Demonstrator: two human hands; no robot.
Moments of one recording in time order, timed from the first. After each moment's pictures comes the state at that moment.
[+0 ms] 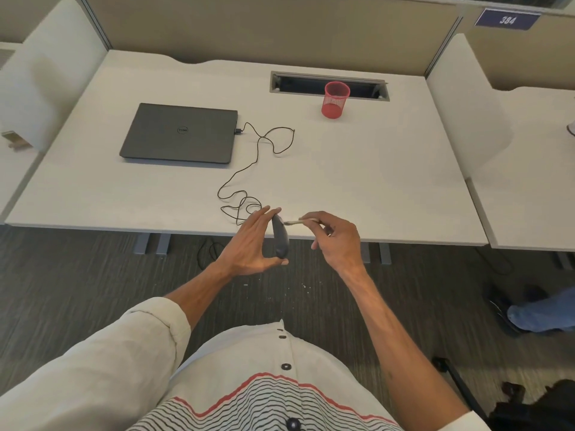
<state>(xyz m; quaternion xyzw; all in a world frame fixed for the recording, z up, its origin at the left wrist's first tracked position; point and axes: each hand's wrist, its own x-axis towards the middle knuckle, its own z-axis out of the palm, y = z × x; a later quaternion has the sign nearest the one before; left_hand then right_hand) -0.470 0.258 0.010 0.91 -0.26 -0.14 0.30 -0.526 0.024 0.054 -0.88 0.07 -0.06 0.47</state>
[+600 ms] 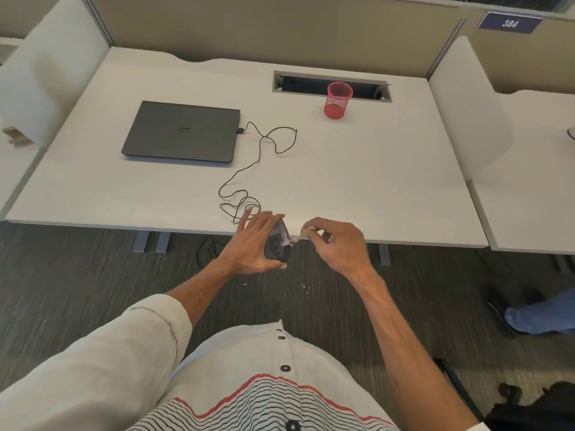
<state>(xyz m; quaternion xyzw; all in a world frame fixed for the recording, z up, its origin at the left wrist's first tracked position) -0.462 0.262 0.001 0.93 -0.31 -0.11 0.17 -0.531 0.021 0.071 -0.95 -0.02 -0.04 0.32</state>
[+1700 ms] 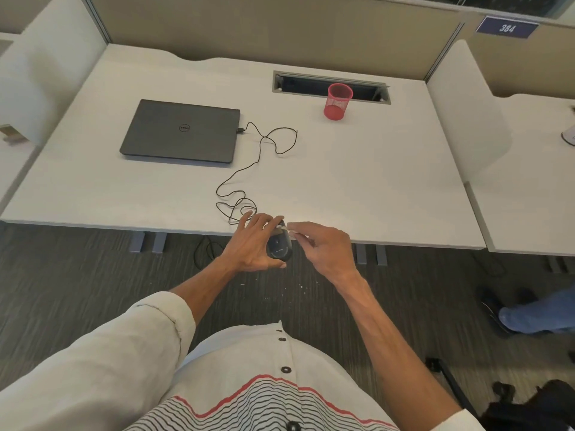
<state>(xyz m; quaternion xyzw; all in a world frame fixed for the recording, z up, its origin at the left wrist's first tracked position) -0.453 0.259 0.000 0.94 -0.30 -0.14 0.11 -0.527 0.050 0.060 -0.94 -0.09 -0.13 0.30</state>
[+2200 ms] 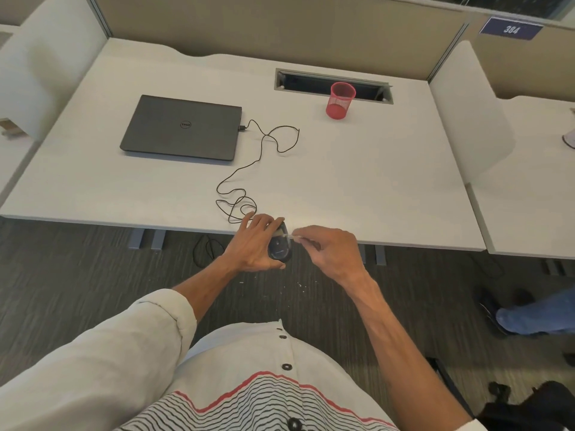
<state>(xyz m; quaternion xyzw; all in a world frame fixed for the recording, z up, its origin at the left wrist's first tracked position) -0.453 0.258 -0.004 0.94 -0.31 -0.14 0.07 -0.531 0.038 0.067 -0.96 -0.12 -0.08 0.26</state>
